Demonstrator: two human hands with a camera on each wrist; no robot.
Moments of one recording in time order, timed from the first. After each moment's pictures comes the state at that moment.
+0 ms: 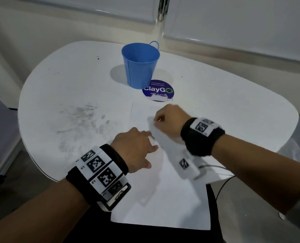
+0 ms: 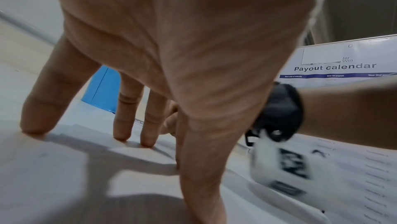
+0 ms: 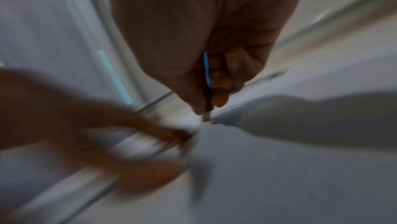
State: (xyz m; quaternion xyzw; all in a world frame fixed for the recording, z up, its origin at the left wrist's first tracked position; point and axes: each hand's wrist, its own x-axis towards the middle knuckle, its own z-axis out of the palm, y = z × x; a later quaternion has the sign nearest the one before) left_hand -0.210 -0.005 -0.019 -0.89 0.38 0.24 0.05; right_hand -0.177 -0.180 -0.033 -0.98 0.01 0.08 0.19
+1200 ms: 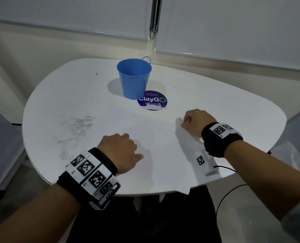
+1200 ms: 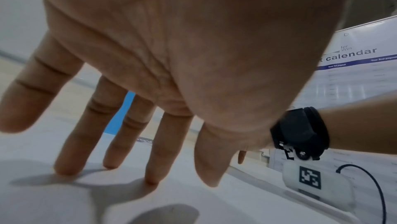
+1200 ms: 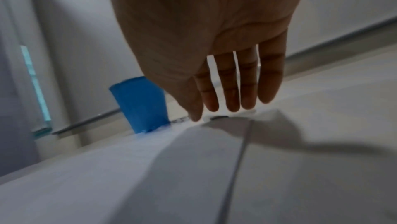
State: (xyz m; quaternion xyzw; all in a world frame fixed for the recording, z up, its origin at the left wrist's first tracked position) left_hand -0.211 0.009 -0.011 -0.93 0.29 0.22 0.10; right_hand -0.199 -0.270 -0.024 -0.97 0.18 0.05 0.13
